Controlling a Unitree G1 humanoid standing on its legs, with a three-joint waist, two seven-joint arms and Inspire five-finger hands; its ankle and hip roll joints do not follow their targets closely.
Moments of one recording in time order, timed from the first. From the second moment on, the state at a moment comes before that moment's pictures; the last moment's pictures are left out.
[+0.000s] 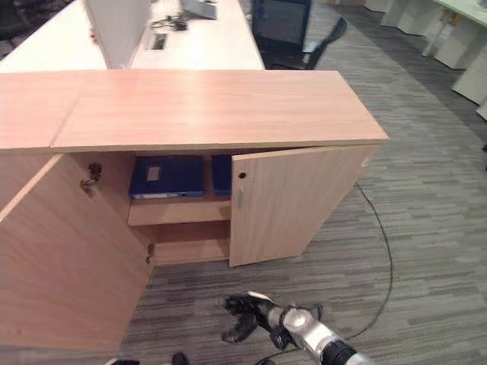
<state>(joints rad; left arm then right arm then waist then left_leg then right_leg) 0.03 0.33 -0.25 1.25 0.04 0.04 -0.01 -0.16 -0.37 0.74 0.80 0.24 0.11 0.27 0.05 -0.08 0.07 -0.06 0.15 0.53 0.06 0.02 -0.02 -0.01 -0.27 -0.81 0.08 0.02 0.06</state>
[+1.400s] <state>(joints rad) 0.01 0.52 0.07 0.56 -0.09 0.03 0.05 0.00 -0.22 0.10 1.38 0.21 0.06 0.04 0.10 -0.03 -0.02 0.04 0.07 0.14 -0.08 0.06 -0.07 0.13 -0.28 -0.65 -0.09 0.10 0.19</state>
